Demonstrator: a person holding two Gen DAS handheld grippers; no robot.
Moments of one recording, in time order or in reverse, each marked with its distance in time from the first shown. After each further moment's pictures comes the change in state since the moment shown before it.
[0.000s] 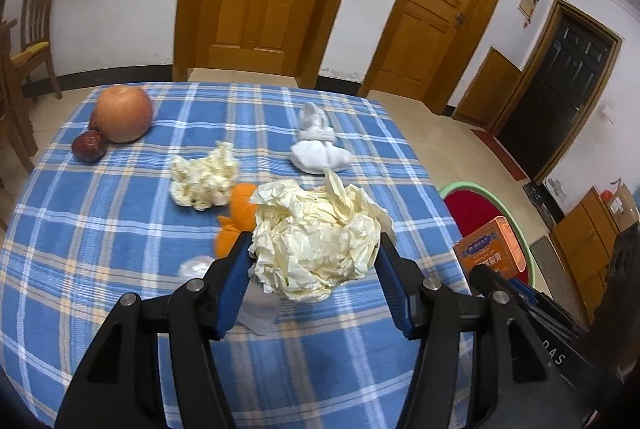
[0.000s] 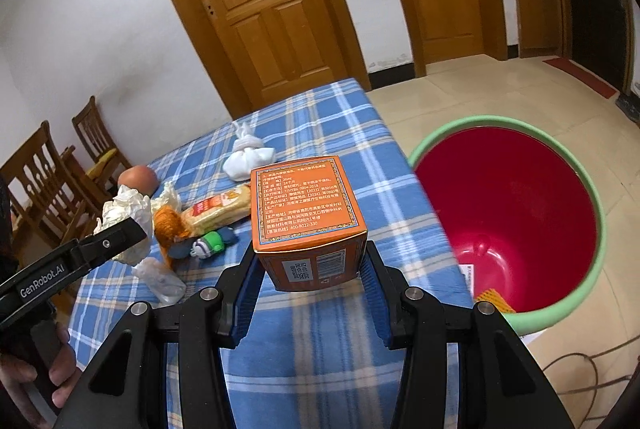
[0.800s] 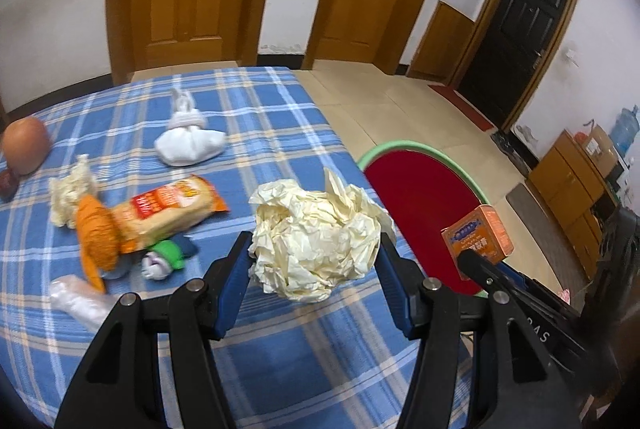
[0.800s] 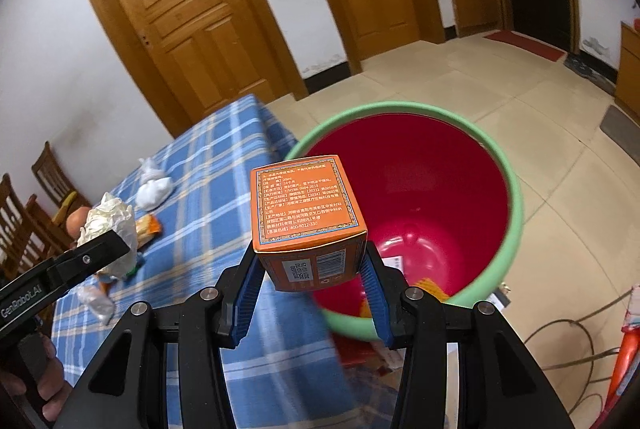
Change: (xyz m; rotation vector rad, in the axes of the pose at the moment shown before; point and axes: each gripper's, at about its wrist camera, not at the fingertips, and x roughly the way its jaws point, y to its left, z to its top) left arm 0.047 -0.098 -0.005 0.169 0.099 -0.114; right arm -0.020 -0.098 -0.004 0.167 -0.027 -0.147
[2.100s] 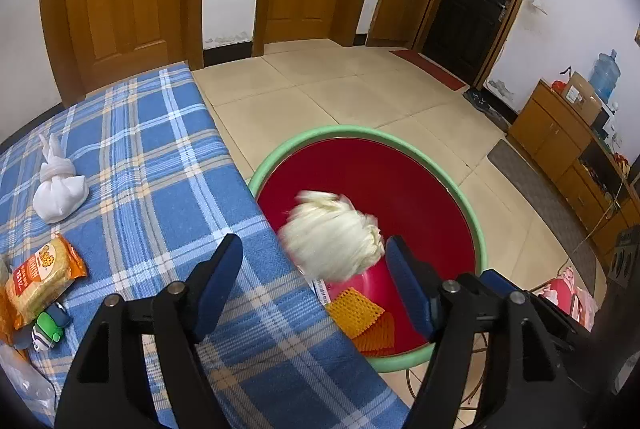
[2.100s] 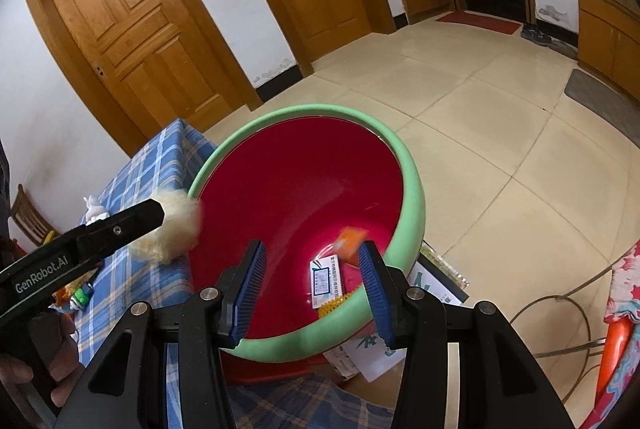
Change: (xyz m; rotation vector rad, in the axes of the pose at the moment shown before) left arm 0.078 -0.088 0.024 0.160 0.073 -0.068; right arm 0.002 -0.075 0.006 0.135 -0.014 -0.087
